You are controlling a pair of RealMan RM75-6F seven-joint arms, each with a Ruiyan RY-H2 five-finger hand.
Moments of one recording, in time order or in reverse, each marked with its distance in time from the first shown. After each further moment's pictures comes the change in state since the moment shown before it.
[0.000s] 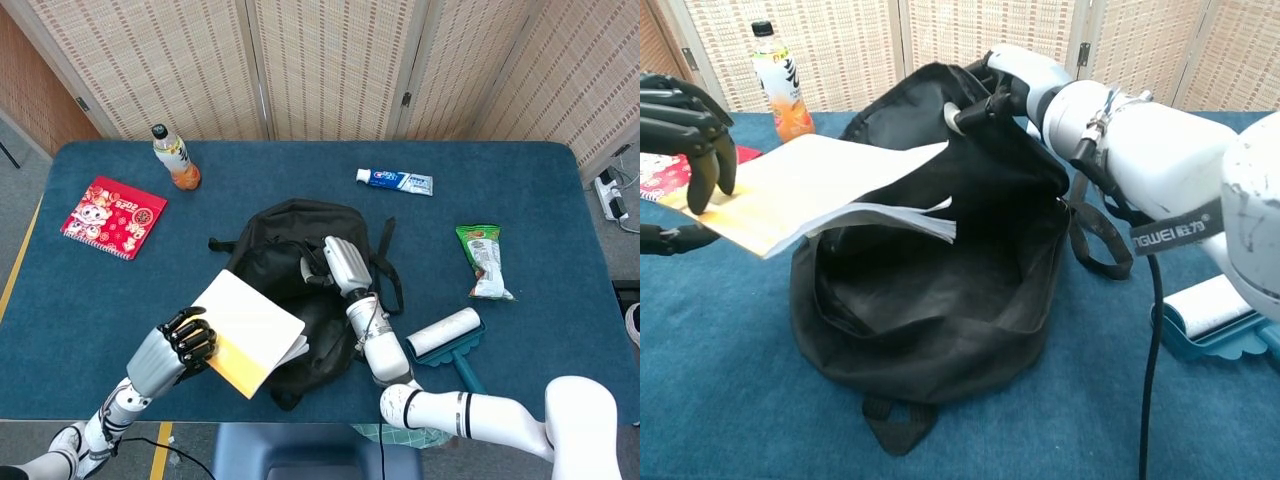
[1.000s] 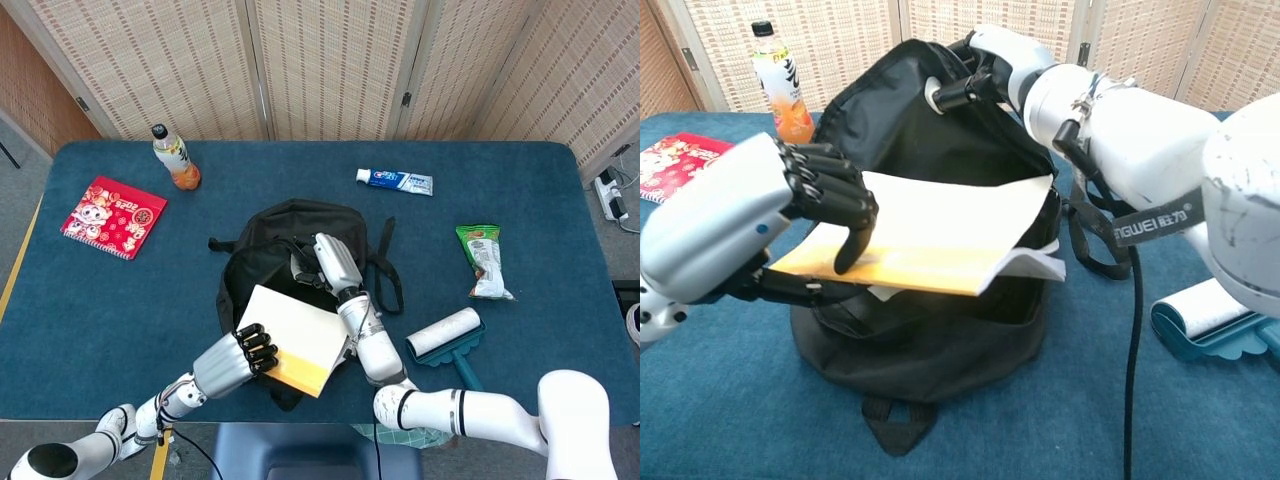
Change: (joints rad) left arm -0.139 -0.151 0.053 0.067 0.041 -0.141 0.030; right arm 0.048 -0.004 -0.007 0.003 -0.010 0.016 0.100
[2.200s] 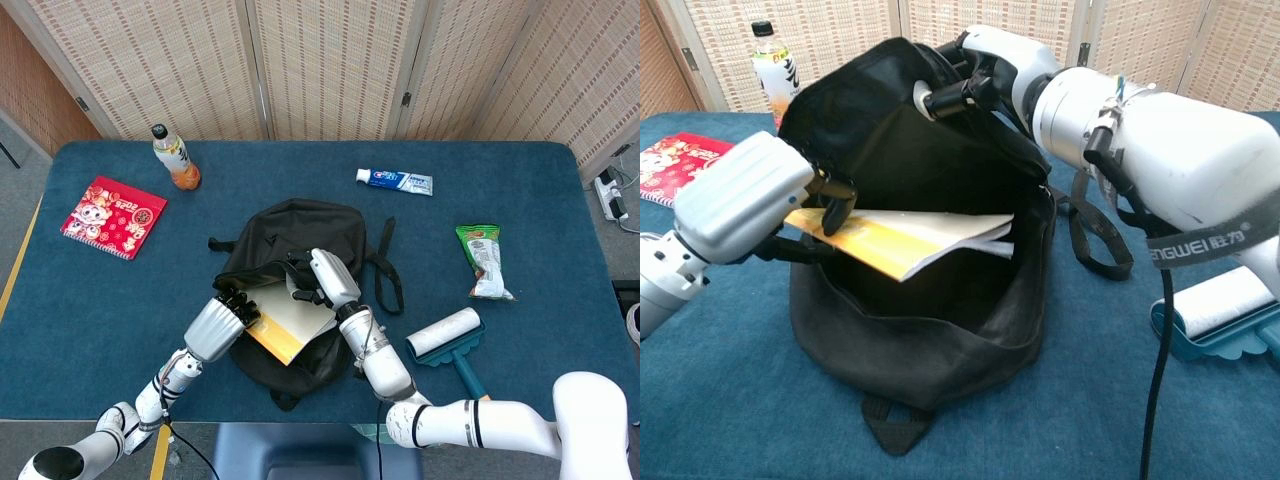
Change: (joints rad) left arm 0.017 -0.041 -0.064 0.099 -0.184 -0.174 0.141; right arm -0.040 0.059 -0.063 -0.138 -0.047 0.001 0.070
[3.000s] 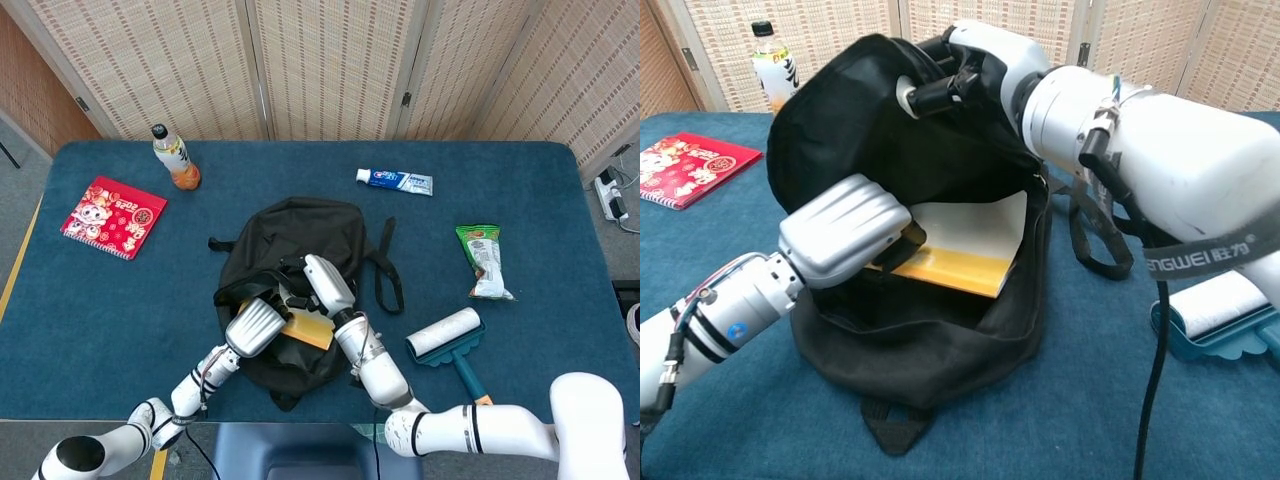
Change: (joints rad) left arm -0.108 -0.056 -0.036 -0.089 -0.061 -0.278 0.211; right arm -0.002 -0.013 -0.012 -0.038 -0.029 0.022 0.019
